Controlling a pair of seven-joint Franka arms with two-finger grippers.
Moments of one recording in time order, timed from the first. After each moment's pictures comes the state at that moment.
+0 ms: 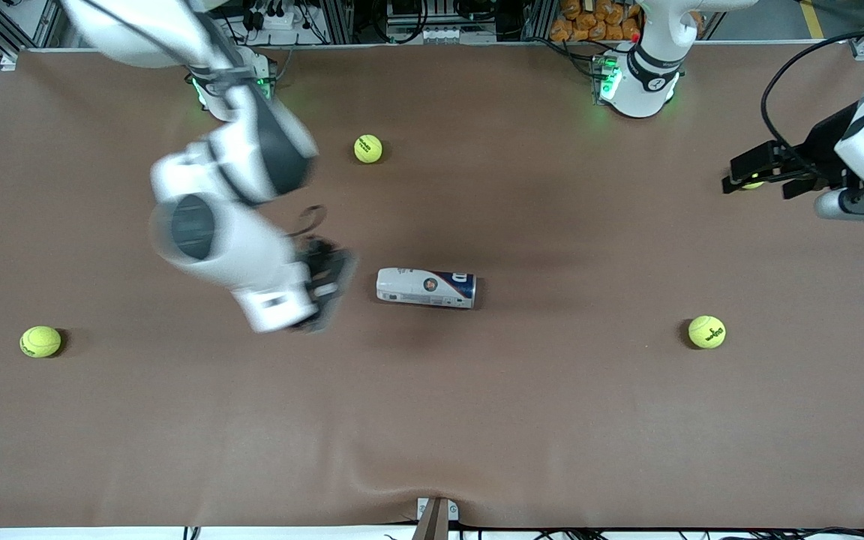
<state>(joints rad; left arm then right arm) -0.07 0.07 -0.02 -1.50 -0.22 1.45 -0.08 0.26 0.49 0.11 -1.32 0.12 1.76 -0.72</state>
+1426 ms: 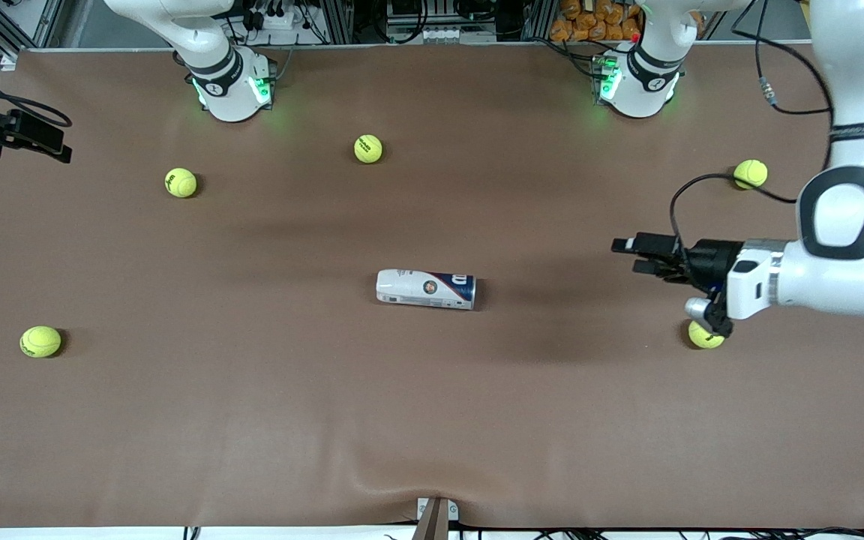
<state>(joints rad) -0.03 0.43 -0.01 -1.61 -0.83 1.55 0.44 0.04 0.04 -0.04 -1.37 0.00 1.23 0.08</state>
